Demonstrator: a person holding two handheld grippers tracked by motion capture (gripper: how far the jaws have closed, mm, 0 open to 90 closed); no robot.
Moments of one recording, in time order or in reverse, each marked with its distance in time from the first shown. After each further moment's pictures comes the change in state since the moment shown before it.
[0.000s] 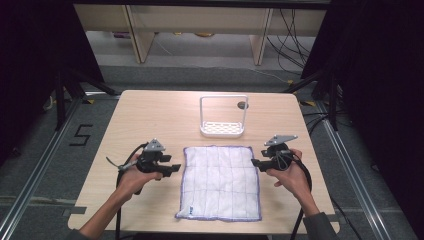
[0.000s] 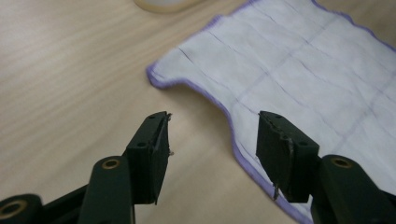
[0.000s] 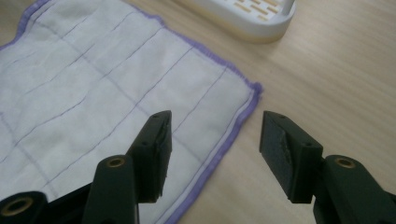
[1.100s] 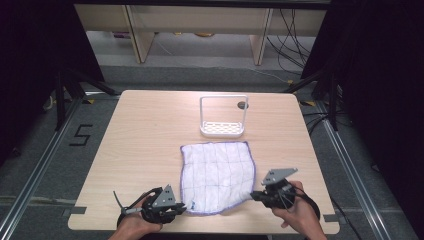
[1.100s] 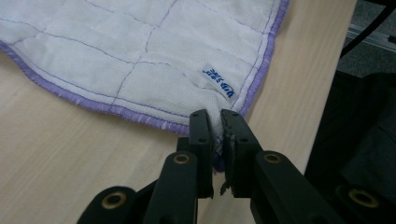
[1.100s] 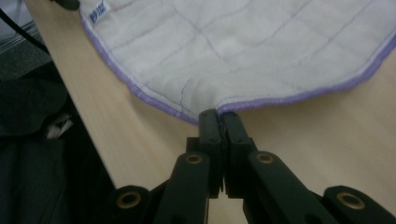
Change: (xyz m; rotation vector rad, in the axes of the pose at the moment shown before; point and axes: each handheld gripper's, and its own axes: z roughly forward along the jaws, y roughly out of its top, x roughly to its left) left arm -0.109 -0.079 -0.026 0.092 -0.149 0.294; right arm 0.077 -0.061 -0.054 0.097 0.195 -0.171
